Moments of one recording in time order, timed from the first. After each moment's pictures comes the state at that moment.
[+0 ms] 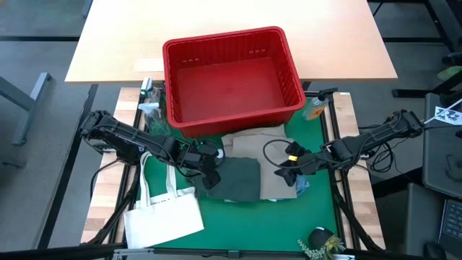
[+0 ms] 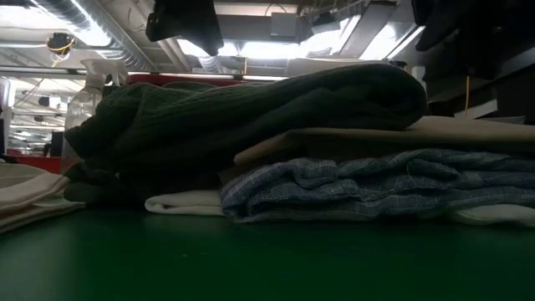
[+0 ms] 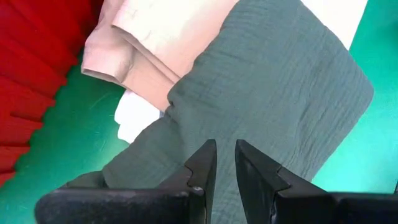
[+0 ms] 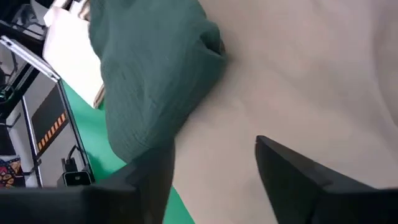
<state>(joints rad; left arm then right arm) -0.28 1.54 1.33 -0.82 -0.33 -0.80 0.41 1.07 0.82 -0.58 0.25 1.10</state>
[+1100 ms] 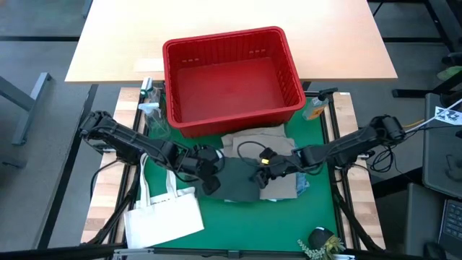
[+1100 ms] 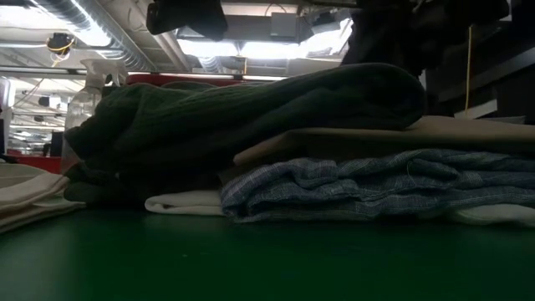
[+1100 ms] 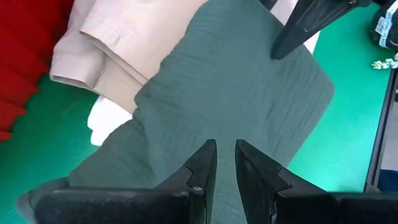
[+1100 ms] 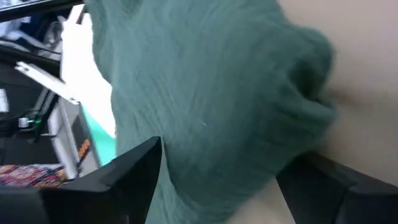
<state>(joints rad) -0.33 1.54 1.33 -0.76 -0.33 -0.80 0.30 1.44 0.82 -0.11 0.10 1.12</state>
